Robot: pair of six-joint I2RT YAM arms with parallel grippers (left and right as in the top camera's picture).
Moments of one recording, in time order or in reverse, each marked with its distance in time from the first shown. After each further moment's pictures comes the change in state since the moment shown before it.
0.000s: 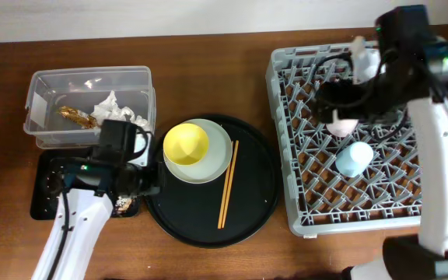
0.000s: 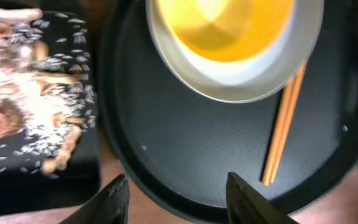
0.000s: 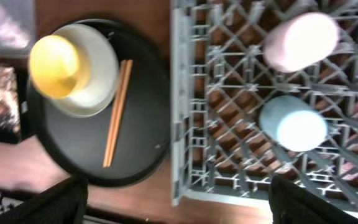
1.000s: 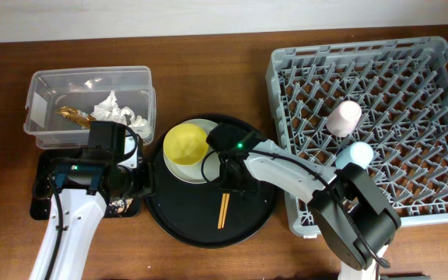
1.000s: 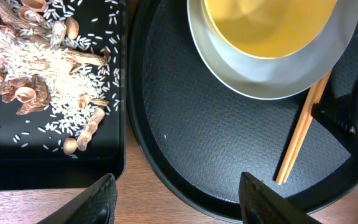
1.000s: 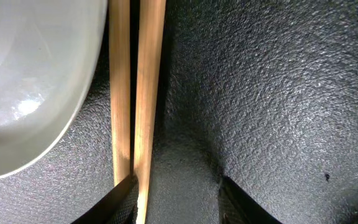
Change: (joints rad) left arm 0.076 -0.001 0.001 -0.050 -0.025 -0.011; right arm 0.630 0.259 -0.849 0.866 0.130 0.699
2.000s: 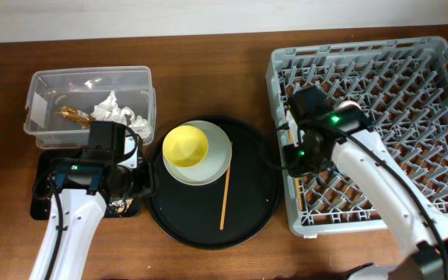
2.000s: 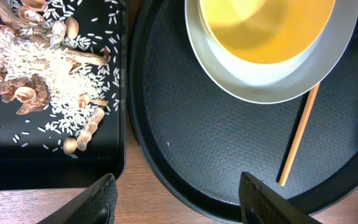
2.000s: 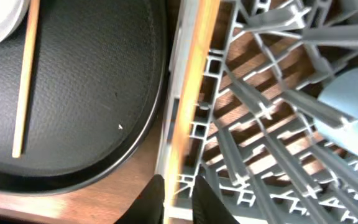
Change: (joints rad) left arm 0.000 0.000 0.000 0.000 0.000 0.000; right arm -0.361 -0.397 0.039 -0.389 0.071 -0.658
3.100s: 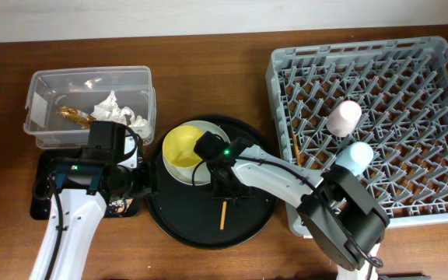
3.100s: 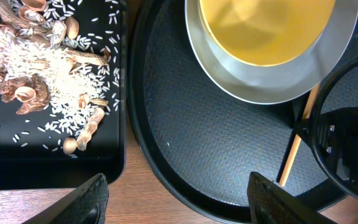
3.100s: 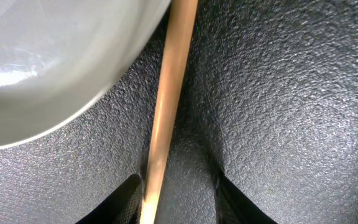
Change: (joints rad) left arm 0.000 0.000 0.000 0.000 0.000 -0.003; right arm 0.435 0.433 0.005 0.341 -0.073 0.635
